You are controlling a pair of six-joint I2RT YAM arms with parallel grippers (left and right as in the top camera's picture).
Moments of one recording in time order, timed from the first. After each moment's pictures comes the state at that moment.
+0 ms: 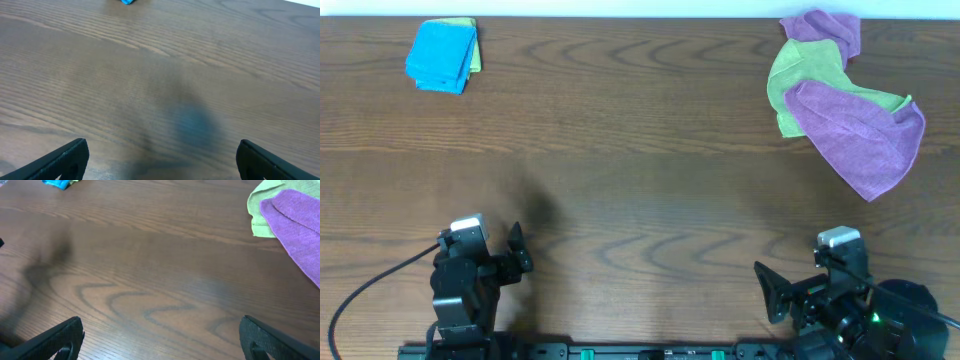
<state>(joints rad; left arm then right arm) 0.07 0.19 0.28 -0.62 -0.03 -0.16 0.28 0.37 0.89 -1.12 -0.14 0.13</state>
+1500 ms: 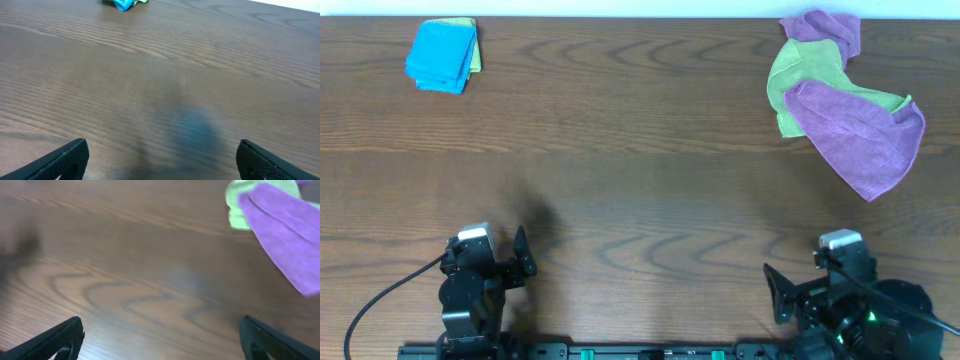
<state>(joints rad) 0.06 0.01 0.16 -0.60 -0.03 -0.14 0.28 0.37 0.89 -1.19 -0.03 0.06</state>
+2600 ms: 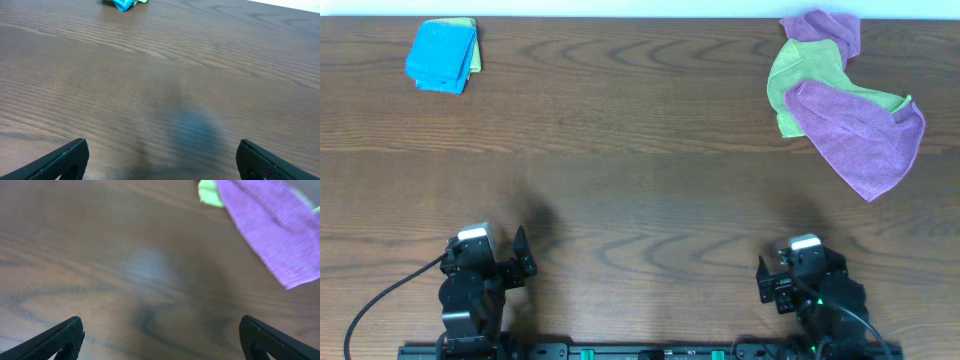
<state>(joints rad) 0.06 0.01 0.16 -0.60 -0.03 -0.14 0.12 0.01 0.23 -0.84 0.05 -0.19</state>
